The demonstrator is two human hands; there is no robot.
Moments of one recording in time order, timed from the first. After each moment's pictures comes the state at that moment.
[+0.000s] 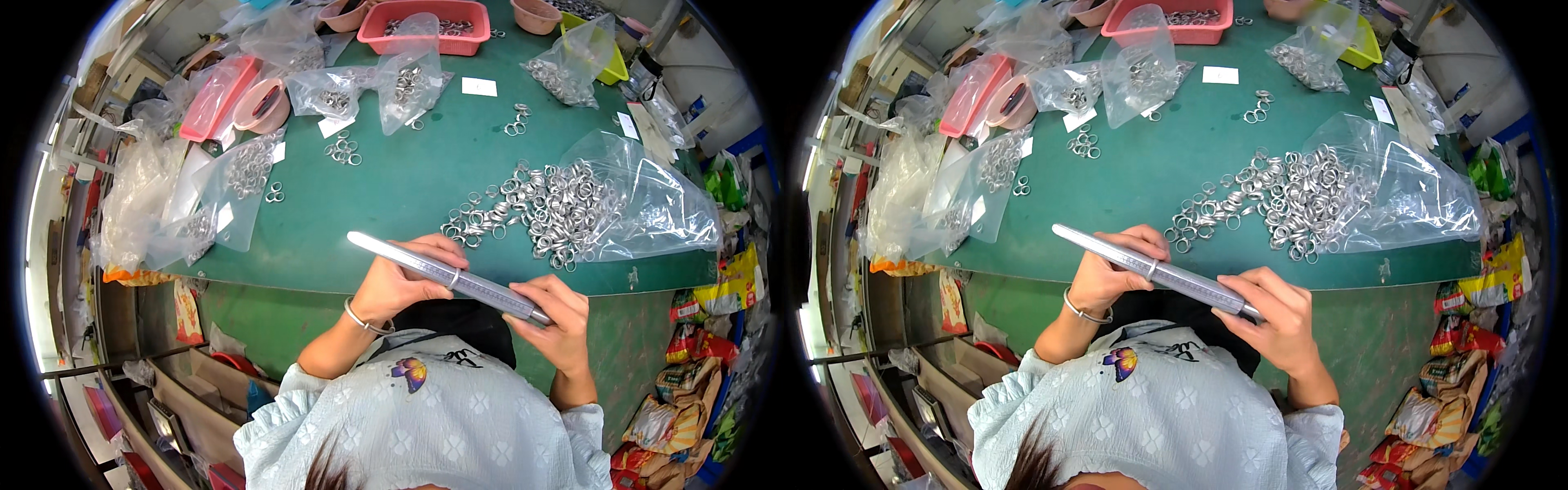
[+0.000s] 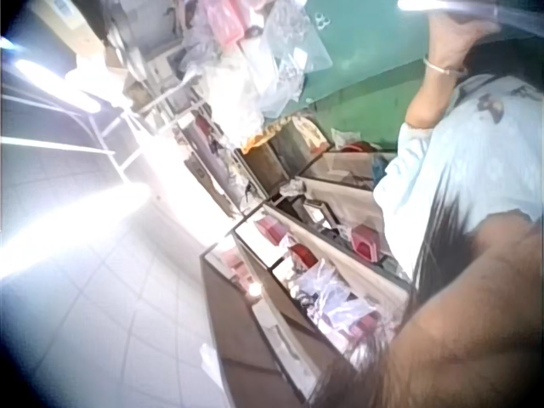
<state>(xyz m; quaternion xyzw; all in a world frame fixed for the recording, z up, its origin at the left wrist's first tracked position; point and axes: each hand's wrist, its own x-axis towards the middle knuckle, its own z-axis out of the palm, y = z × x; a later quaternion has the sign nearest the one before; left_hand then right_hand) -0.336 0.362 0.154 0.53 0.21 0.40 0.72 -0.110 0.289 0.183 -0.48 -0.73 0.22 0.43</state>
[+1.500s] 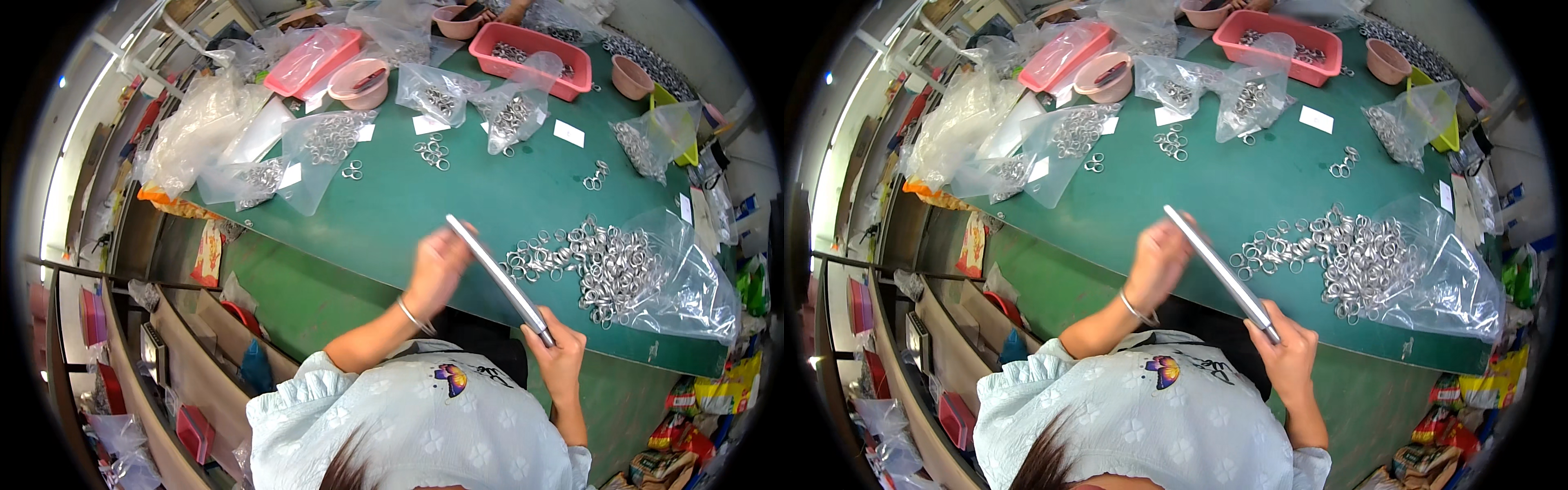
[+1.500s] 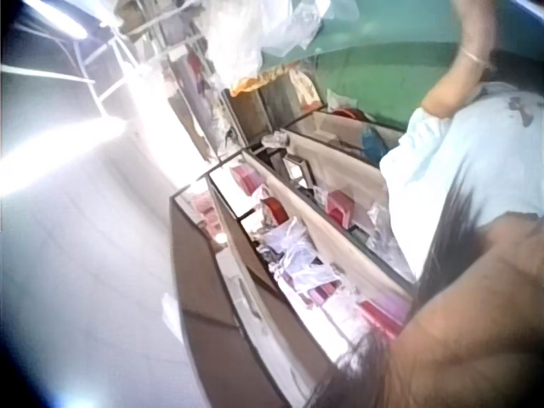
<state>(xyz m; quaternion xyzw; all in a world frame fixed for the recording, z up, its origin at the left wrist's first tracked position) -0.359 0.359 0.108 0.30 0.31 0.61 0.67 -0.150 0.292 0.151 -0.56 -0.68 0.30 0.37</state>
